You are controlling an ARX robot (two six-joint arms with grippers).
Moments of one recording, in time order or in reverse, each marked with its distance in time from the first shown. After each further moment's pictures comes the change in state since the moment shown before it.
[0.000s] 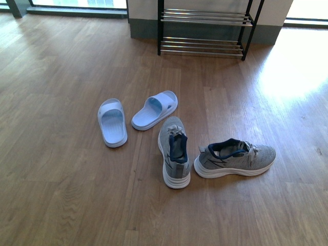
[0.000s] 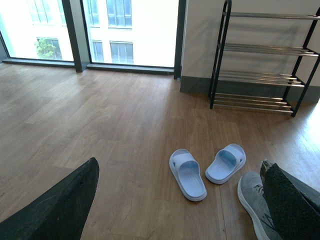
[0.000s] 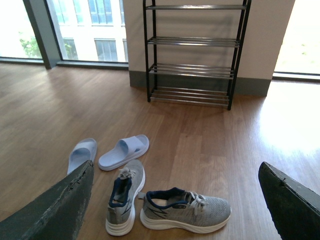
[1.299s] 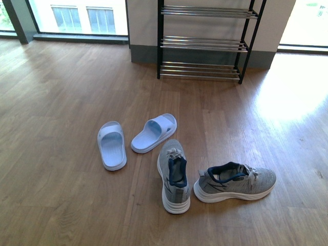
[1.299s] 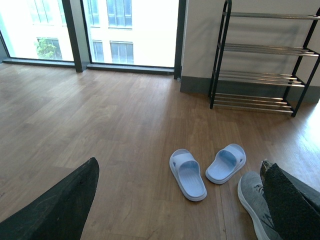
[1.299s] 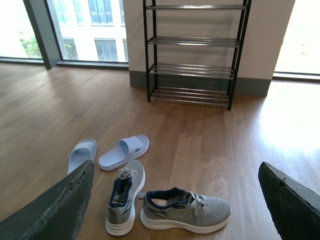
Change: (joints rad) left arm 0.000 0.000 0.000 0.000 0.000 0.000; right arm 0.000 0.000 0.000 0.000 0.000 0.000
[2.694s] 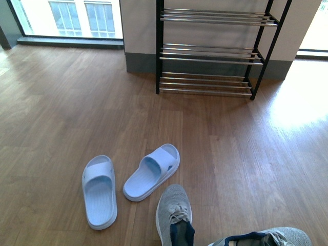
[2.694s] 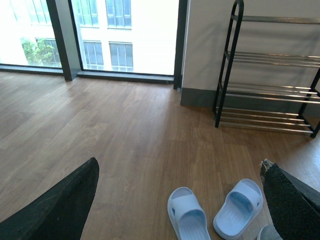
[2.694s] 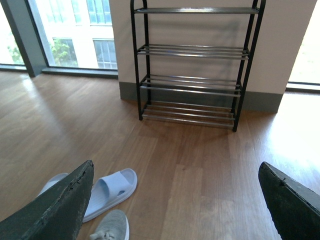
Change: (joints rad) left arm 0.000 0.000 0.000 0.000 0.000 0.000; right arm 0.000 0.000 0.000 0.000 0.000 0.000
